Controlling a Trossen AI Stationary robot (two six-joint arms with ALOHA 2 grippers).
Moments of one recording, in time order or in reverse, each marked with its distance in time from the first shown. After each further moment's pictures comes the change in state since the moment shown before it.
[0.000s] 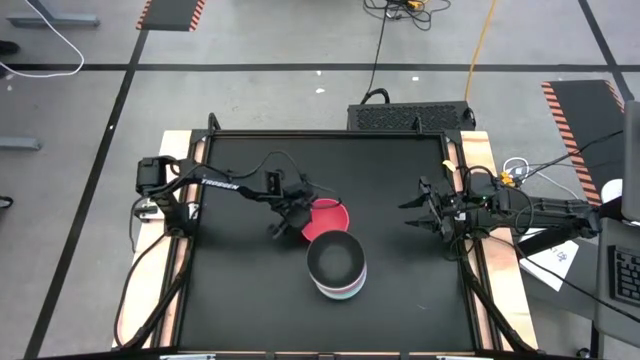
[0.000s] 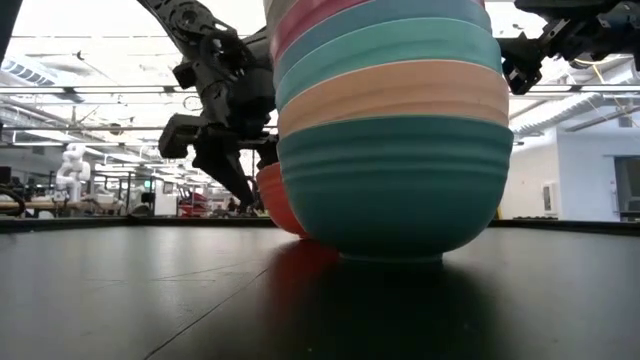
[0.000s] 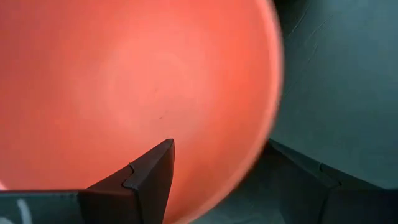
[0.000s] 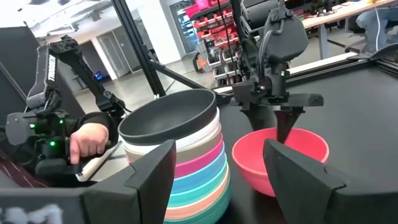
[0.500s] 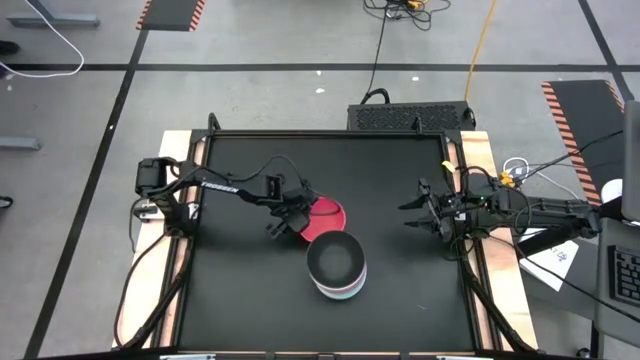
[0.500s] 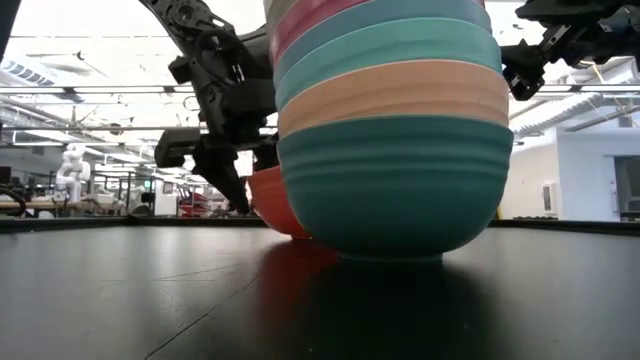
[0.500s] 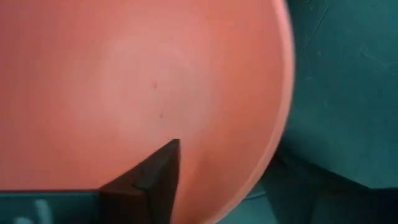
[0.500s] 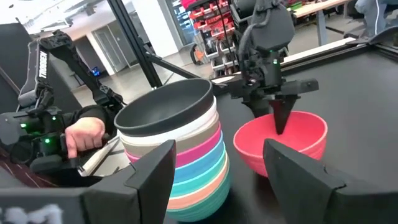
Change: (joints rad) left arm -0.033 0.000 0.000 -0.029 -0.135 0.079; right arm 0.000 0.000 0.000 -0.043 0.001 0.020
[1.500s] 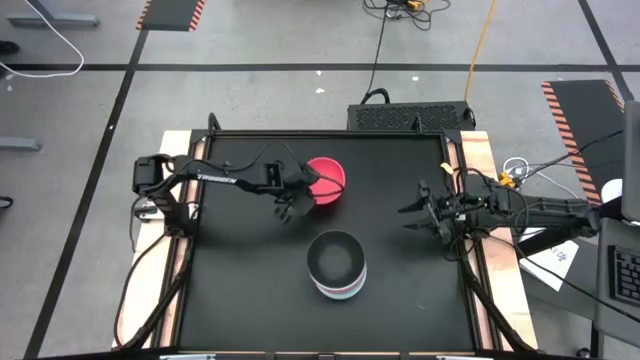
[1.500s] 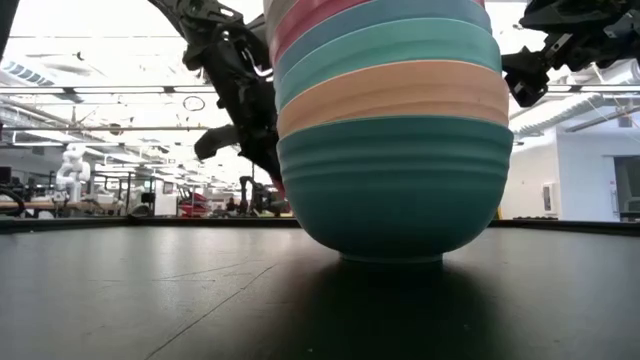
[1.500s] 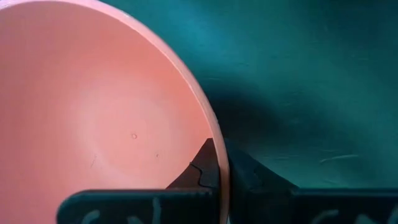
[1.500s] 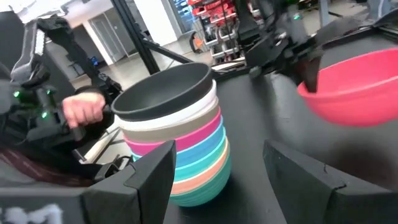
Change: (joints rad) left arm 0.065 -0.022 0.073 0.020 -0.213 0.024; right arm 0.008 0.000 0.000 -0.056 -0.003 -0.004
